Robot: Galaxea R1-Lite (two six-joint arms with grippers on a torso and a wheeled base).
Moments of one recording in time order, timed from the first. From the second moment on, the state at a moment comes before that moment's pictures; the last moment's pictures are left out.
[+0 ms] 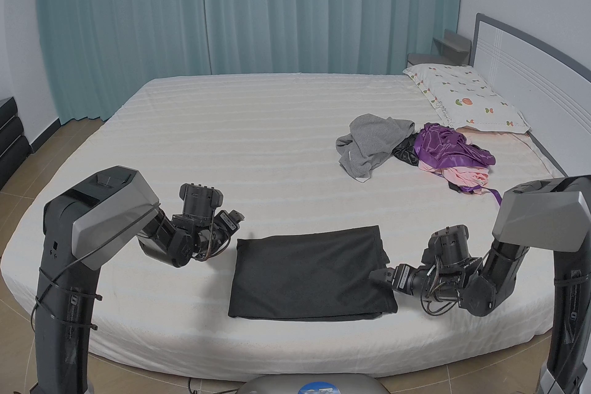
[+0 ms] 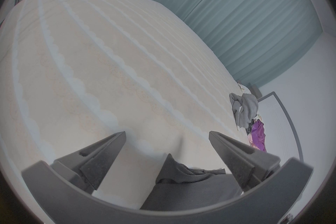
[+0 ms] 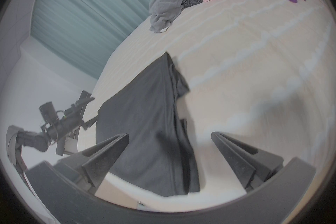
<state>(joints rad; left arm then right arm) -0.28 2.51 -1.28 -0.56 0.08 -0.94 0.36 2.35 -0.64 -0.98 0.17 0.69</state>
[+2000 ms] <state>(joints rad) -0.27 2.37 -1.06 -0.57 -0.14 -0.85 0.36 2.05 -0.34 -0.91 0.12 0.74</state>
